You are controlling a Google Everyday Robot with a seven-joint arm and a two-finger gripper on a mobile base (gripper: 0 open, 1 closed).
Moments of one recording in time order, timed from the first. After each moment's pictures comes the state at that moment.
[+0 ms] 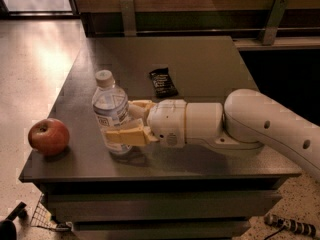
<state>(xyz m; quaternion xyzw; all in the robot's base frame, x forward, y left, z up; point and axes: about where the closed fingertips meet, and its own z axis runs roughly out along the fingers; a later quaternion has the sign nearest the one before) 0.445 0.082 0.877 -0.47 0.60 0.42 0.49</state>
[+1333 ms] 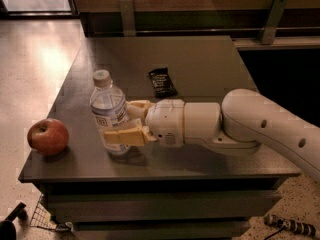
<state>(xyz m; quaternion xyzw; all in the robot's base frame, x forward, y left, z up) 0.446 0.088 0.878 -0.48 0.59 0.42 0.49</state>
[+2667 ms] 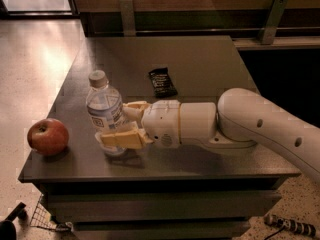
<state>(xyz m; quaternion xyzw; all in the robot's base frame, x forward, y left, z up) 0.442 0.096 0.880 -0.49 0.59 0.42 0.49</state>
